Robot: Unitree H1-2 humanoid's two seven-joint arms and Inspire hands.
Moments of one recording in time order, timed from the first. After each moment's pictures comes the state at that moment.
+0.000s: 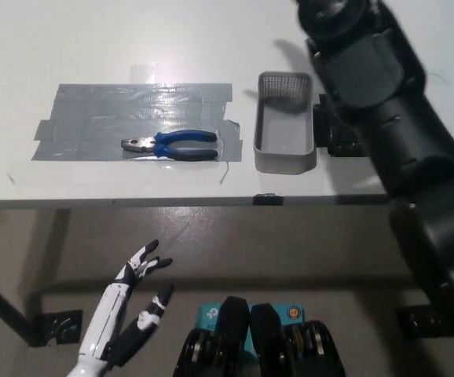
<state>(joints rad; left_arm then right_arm) 0.07 0.13 -0.10 -0.19 0.18 -0.09 -0.08 -1.36 -0.05 0.09 0.84 -0.32 0.03 -0.02</state>
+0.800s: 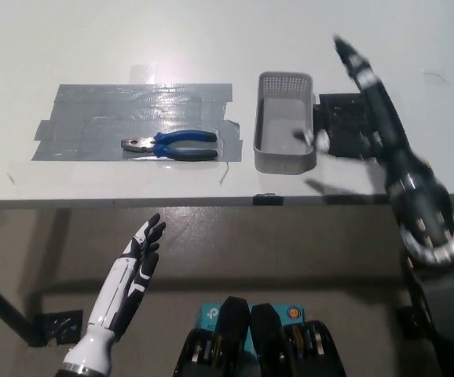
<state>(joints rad) -0.03 0.12 -0.10 -0.10 0.18 -0.09 -0.08 -0.51 -0.13 0.07 0.04 -0.23 0.12 0.04</state>
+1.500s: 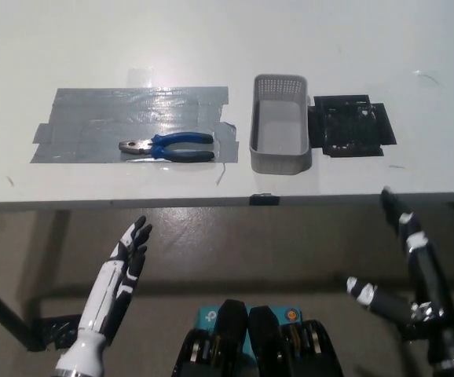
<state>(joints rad) 0.02 0.10 -0.05 -0.10 0.18 -0.09 -0.07 0.00 -0.11 0.08 -0.16 -0.17 -0.08 0.02</state>
